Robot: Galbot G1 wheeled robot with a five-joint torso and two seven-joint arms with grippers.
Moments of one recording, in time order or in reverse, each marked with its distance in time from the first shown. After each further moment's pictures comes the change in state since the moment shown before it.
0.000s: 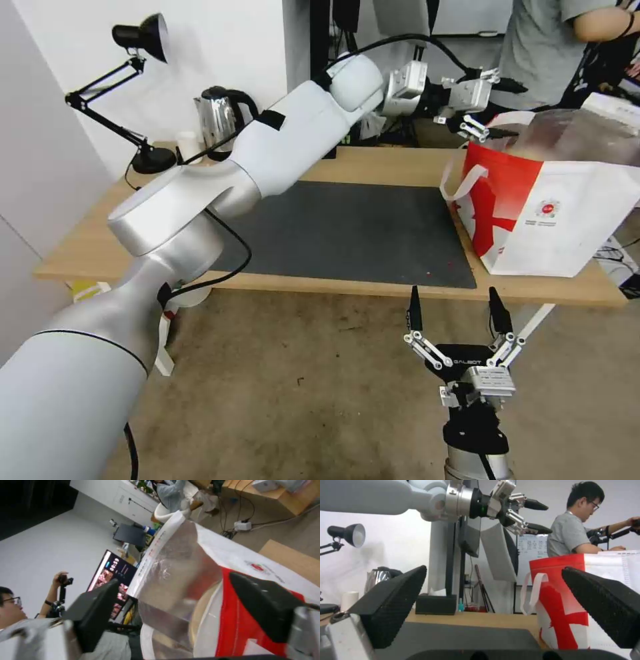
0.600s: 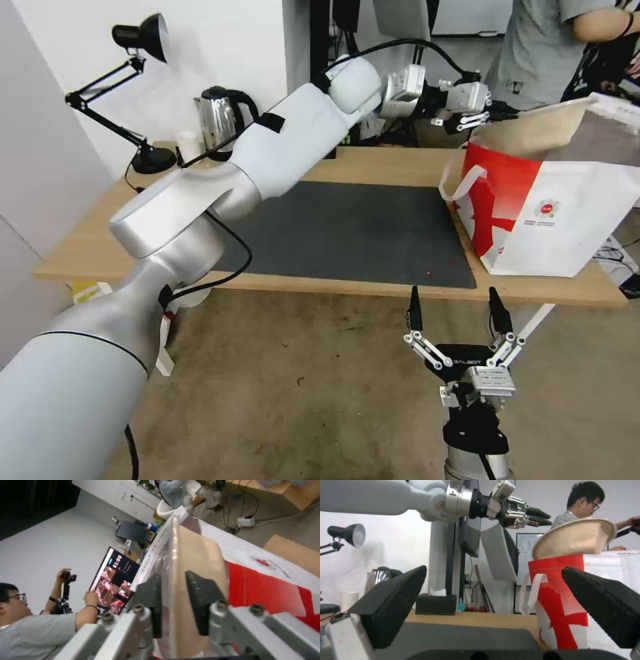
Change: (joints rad) left arm 0.000 -0.001 -0.005 0.004 0.021 0.002 -0.021; right arm 0.000 0.000 0.000 0.000 0.000 0.000 0.000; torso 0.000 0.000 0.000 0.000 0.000
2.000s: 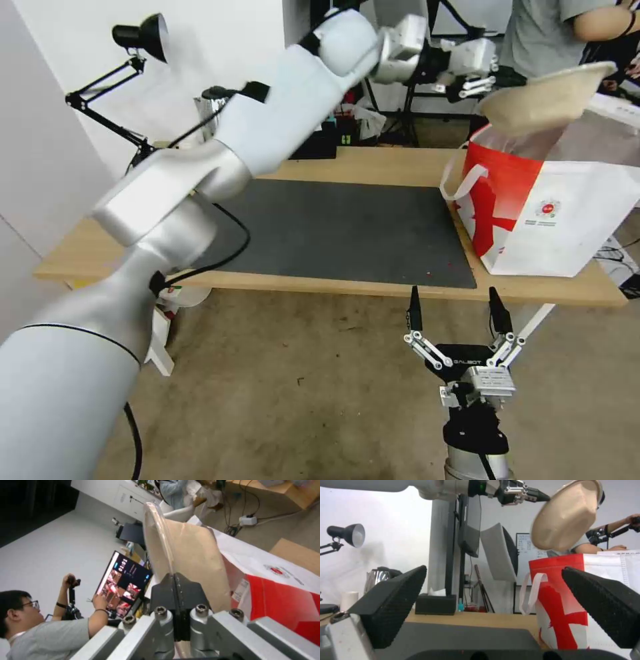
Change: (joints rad) left arm -0.058 -0.006 -0.067 -0.008 0.017 0.050 0.062; right arm 0.000 0.000 0.000 0.000 0.000 0.000 0.000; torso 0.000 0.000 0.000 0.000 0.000
